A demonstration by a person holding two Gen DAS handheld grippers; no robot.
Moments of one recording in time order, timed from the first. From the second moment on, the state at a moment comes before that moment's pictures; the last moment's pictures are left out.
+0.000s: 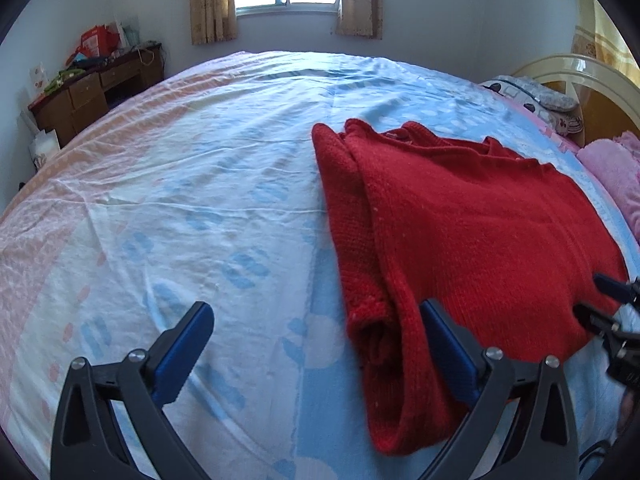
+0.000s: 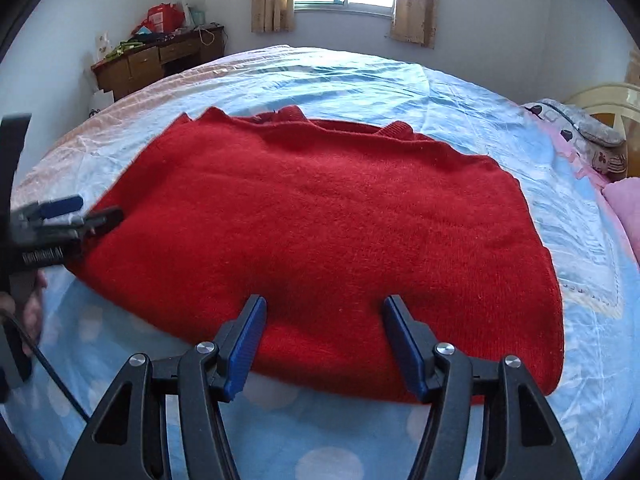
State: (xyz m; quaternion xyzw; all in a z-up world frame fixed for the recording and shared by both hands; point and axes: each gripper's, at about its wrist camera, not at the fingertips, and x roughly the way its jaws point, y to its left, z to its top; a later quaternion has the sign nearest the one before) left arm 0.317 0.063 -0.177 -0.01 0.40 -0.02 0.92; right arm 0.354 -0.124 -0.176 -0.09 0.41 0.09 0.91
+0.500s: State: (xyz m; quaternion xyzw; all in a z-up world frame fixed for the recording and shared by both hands) left arm 0.292 0.065 -0.180 0.01 0.39 -0.02 0.92; right arm 0.358 -0.070 -0.190 -0.10 0.39 0.13 0.91
